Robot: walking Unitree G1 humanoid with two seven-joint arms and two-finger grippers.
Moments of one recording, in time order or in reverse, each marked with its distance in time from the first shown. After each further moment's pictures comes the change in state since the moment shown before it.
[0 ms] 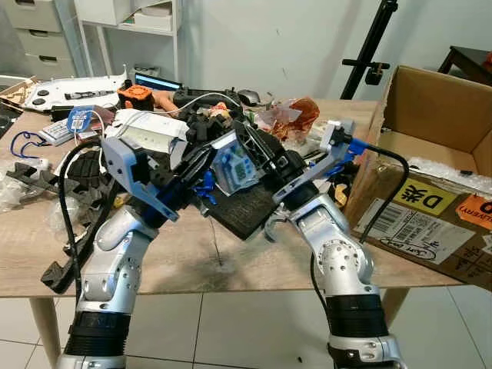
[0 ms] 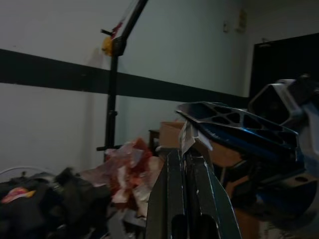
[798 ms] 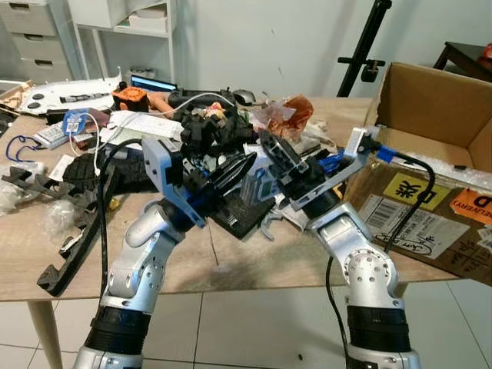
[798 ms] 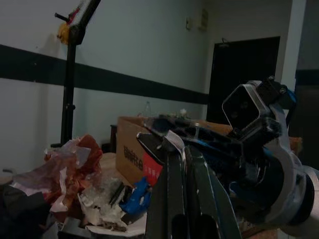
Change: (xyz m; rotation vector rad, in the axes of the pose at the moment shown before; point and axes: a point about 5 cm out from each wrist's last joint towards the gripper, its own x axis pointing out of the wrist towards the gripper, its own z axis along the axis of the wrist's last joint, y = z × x) left arm 0.021 -0.019 -0.010 -0.084 0.004 -0.125; right arm -0.020 -0.006 0.006 0.061 0.075 -0.056
